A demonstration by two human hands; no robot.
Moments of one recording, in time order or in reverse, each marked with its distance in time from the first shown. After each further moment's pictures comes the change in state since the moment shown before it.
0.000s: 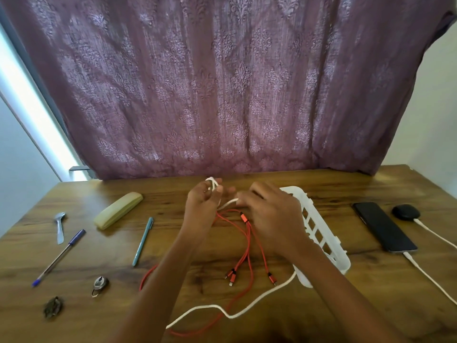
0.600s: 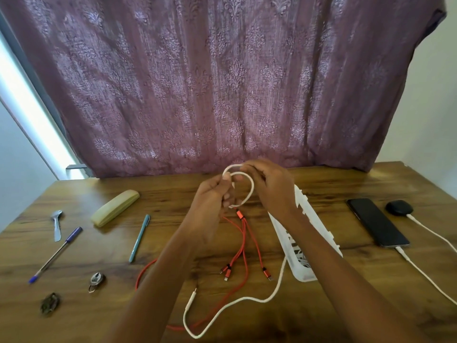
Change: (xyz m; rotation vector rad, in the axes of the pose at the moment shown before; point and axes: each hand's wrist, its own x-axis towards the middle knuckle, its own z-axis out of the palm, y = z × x) left_hand -0.018 0.028 0.022 -0.242 -0.197 -0.113; right_hand 0.018 0.038 0.025 0.447 0.042 0.347
